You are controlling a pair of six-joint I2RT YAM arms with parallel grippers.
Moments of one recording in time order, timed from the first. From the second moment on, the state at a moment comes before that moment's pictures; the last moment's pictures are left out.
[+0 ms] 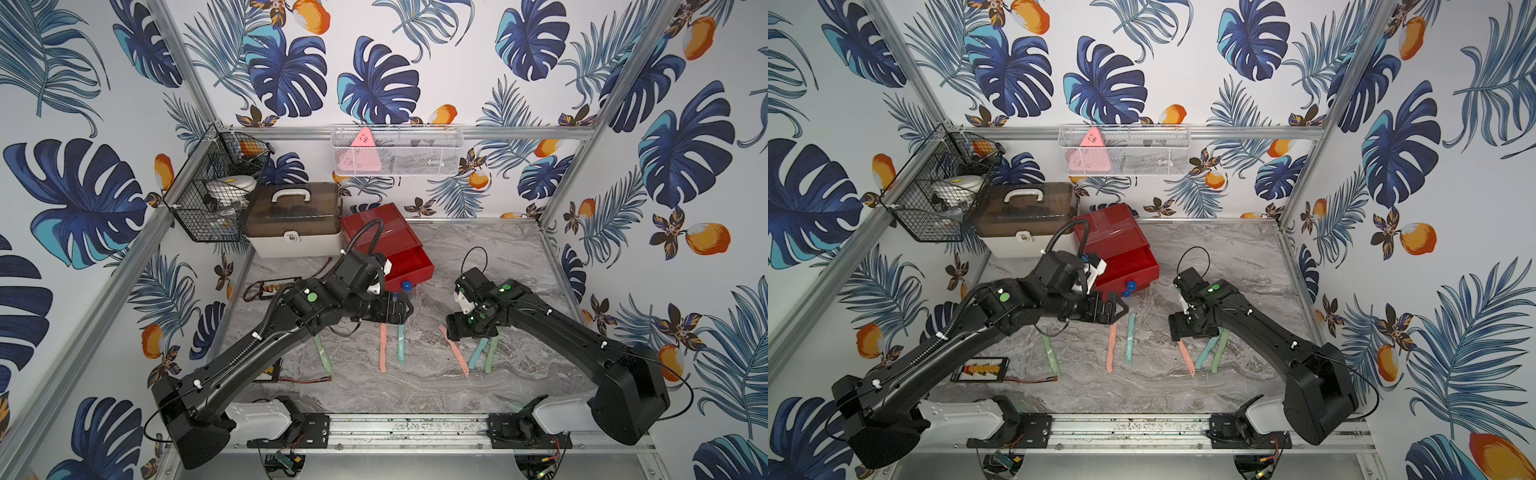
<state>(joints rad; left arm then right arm) -0.76 1.22 1.28 -0.91 0.18 -0.66 0.60 1.41 1.05 -1.01 -0.04 0.37</state>
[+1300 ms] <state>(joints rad) -0.98 1.14 1.00 -0.71 0.00 -0.79 0.59 1.82 1.09 -0.91 -0.02 0.49</state>
